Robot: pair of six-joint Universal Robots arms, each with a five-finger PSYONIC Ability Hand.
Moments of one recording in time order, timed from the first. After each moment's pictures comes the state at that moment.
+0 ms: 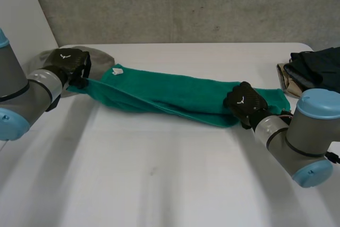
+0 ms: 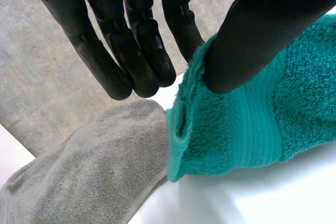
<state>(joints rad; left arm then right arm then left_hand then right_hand) 4.53 -2.07 -1.28 3.16 -1.40 3.44 1.86 -0.94 1.59 -0.42 1.24 2.18 1.16 1.20 1.19 1.20 0.99 0.80 0.79 0.80 0.79 0.61</state>
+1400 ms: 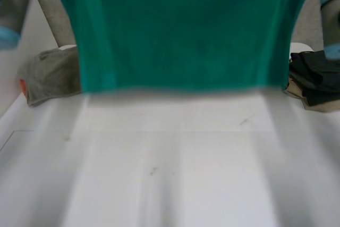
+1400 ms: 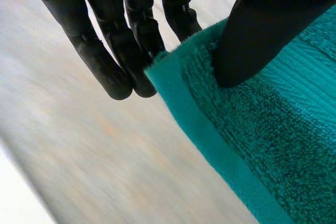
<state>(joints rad) 4.49 -2.21 -0.45 3.24 -1.44 3.45 1.74 -0.85 0.61 -0.50 1.43 2.70 1.16 1.20 1.19 1.20 0.99 1.13 1.18 1.19 1.20 1.00</state>
